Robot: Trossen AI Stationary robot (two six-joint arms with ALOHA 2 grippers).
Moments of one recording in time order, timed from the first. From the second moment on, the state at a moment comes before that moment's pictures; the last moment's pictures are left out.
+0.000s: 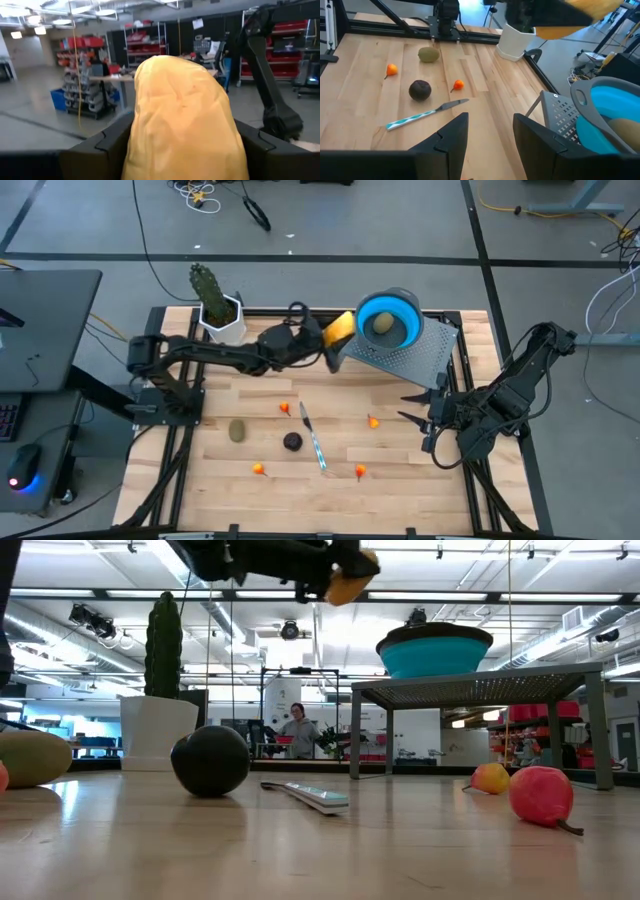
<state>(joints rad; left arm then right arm) 0.14 1.66 1.10 0.72 -0.34 0.11 0.80 1.03 1.00 -0.78 0.99 0.49</state>
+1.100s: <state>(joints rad) 0.32 2.08 1.55 0.91 -0.10 0.10 0.80 1.03 0.98 -0.78 1.12 0.42</state>
